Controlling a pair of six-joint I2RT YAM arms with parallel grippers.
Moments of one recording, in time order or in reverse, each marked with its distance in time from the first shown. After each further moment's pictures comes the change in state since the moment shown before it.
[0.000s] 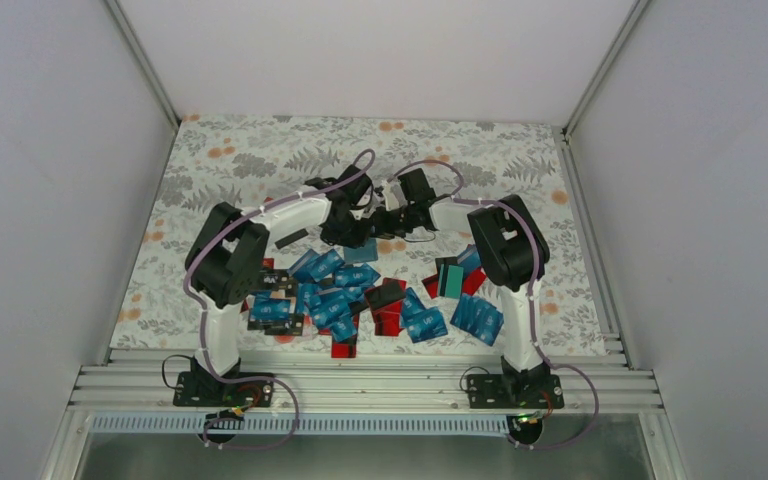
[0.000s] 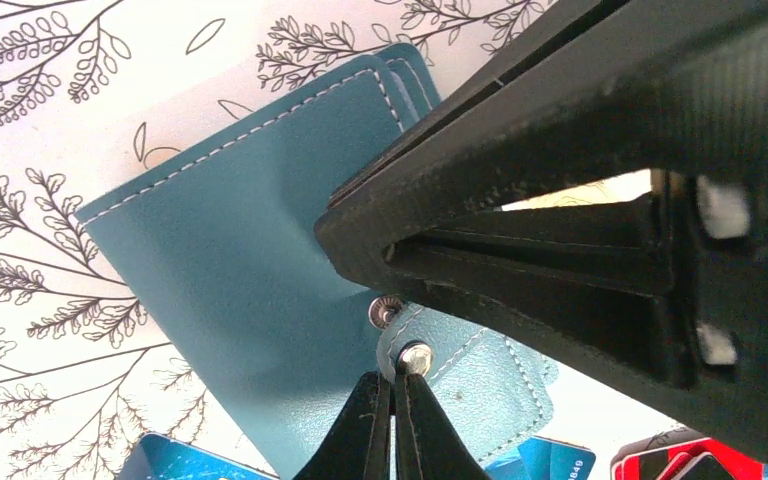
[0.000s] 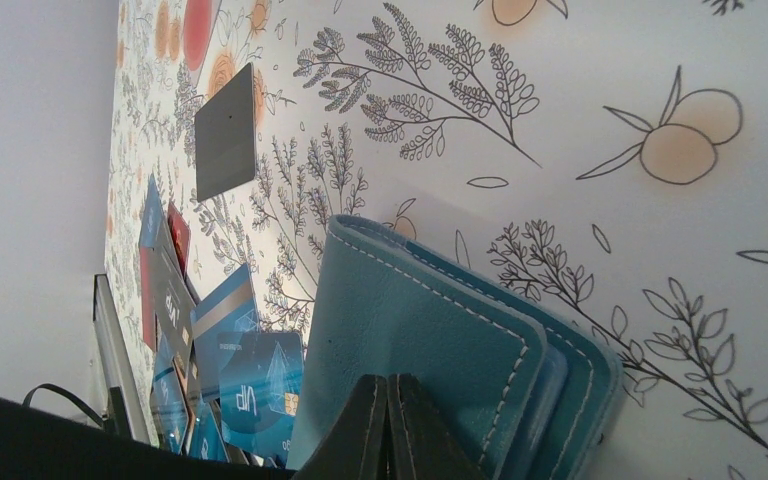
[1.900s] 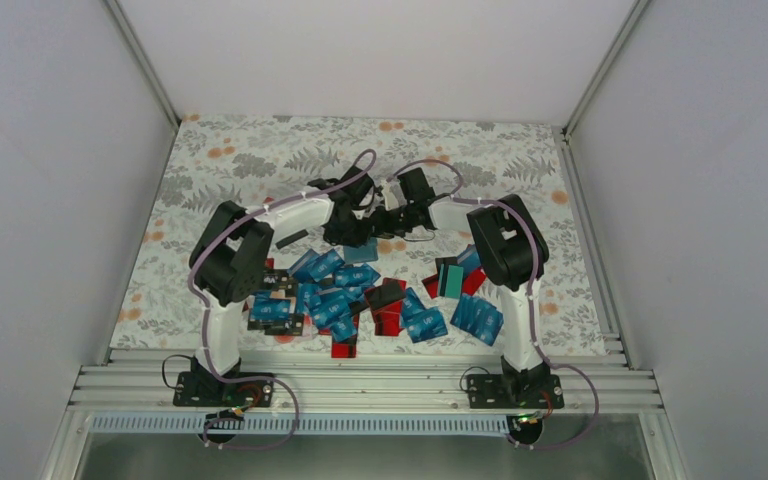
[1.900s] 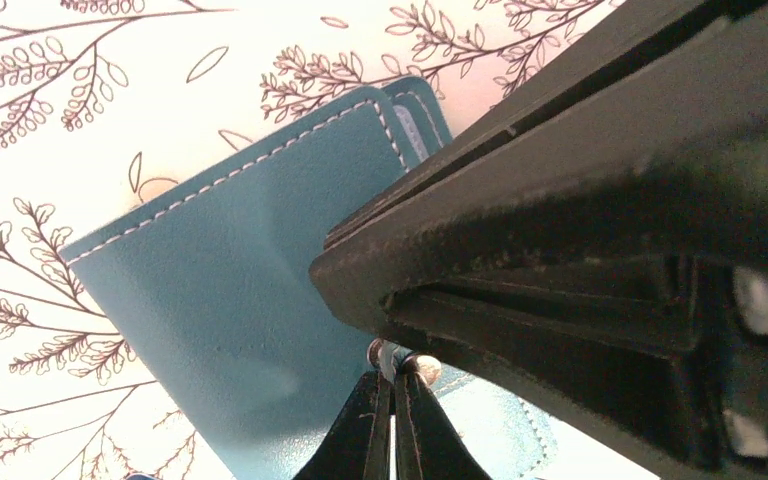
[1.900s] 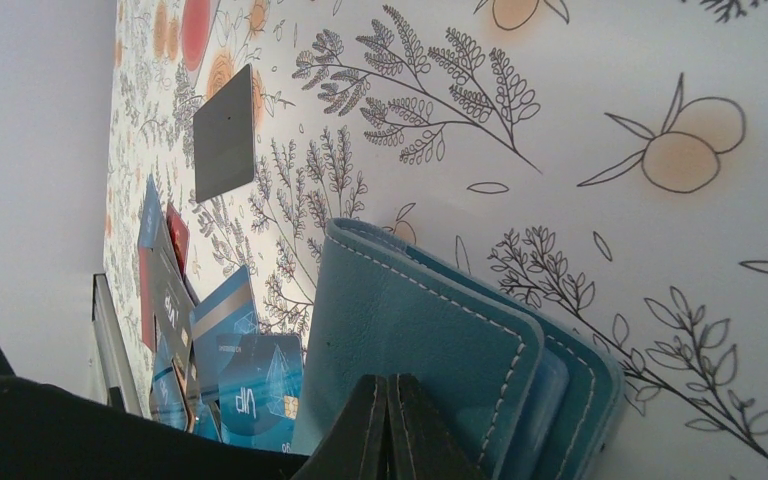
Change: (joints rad) left arm -0.004 0.029 0.000 0.037 -0.021 -0.034; right arm 0.000 0.006 0.012 -0.011 0.000 -0.003
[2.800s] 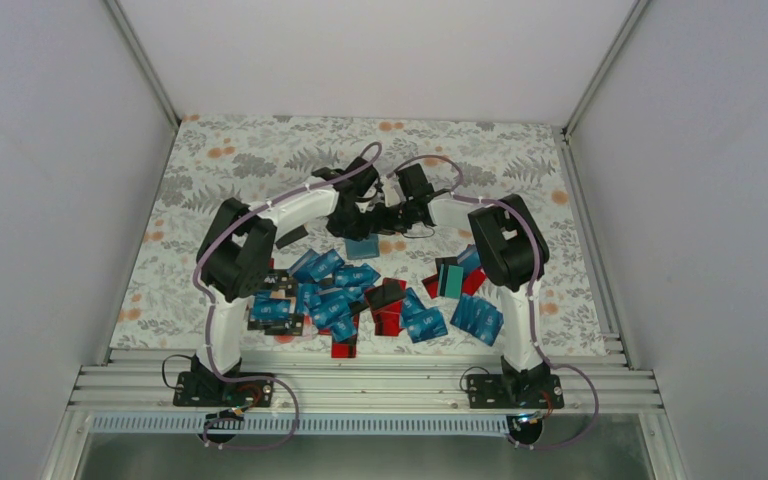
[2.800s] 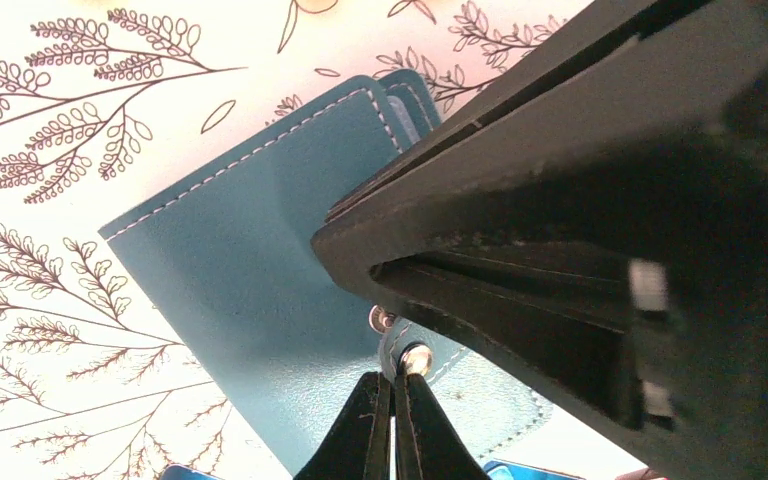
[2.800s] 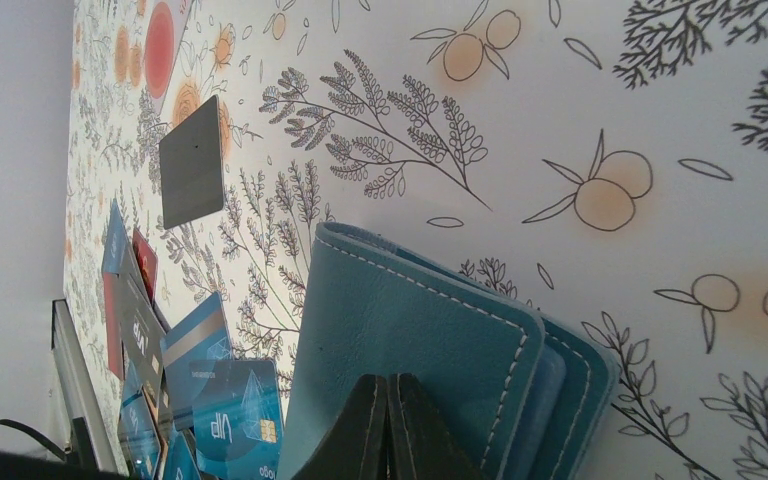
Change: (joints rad) left arm 0.003 0.050 0.156 -0.144 -0.016 0.053; right arm -0.003 -0.006 0.040 -0.059 0.082 -0.006
